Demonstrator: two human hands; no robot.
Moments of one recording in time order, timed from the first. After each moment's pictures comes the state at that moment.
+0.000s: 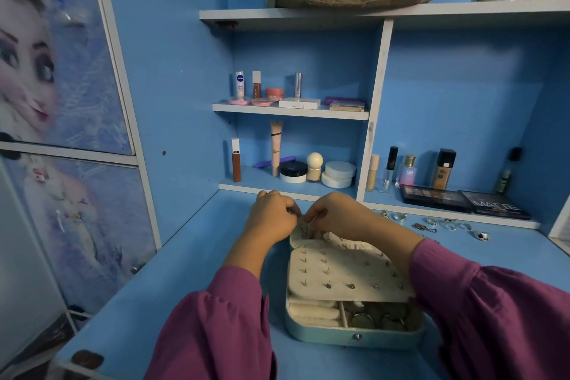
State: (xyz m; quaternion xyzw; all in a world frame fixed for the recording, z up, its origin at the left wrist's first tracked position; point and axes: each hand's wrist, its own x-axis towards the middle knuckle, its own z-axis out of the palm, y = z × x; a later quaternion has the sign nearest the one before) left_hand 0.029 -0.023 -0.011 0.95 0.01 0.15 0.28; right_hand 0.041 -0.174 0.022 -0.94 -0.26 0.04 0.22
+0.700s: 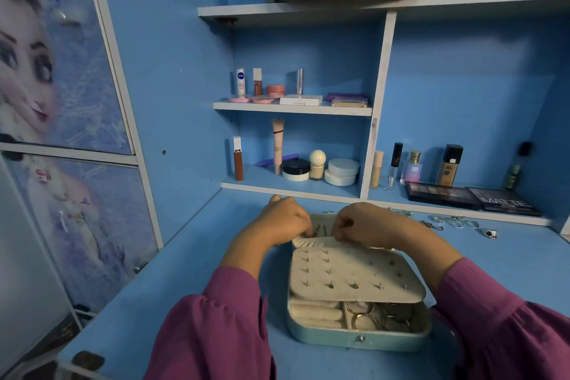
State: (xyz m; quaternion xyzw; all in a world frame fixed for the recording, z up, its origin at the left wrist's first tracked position) left_hand 0.028 -0.027 -0.010 0.96 -0.05 0.02 0.29; right_hand 0.038 -0.209 0.019 -0.95 -0.25 0.09 0.15
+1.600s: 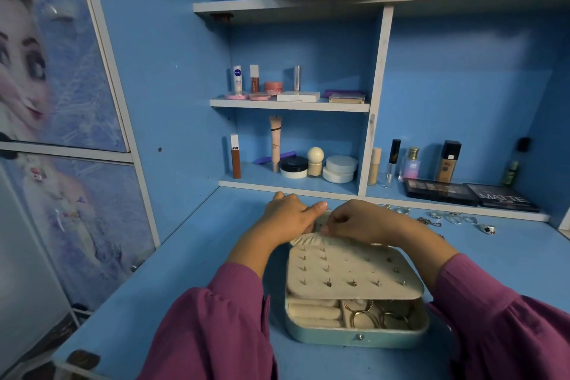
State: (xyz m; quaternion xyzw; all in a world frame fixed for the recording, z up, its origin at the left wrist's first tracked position) left_hand 0.043 -0.037 -0.024 0.97 -0.05 0.07 0.24; right_hand 0.033 -0.206 0.020 -0.94 -0.26 0.11 0.19
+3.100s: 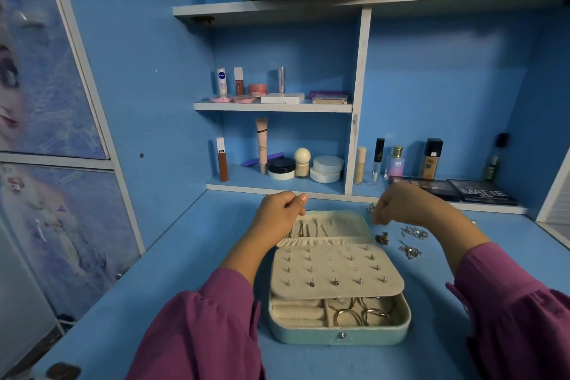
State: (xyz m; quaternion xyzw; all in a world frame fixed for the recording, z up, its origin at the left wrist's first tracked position) left_hand 0.034 -0.049 -0.022 0.88 -0.04 0.14 0.45; right_hand 0.070 -0.286 0.024 -0.97 -0.09 0.05 0.21
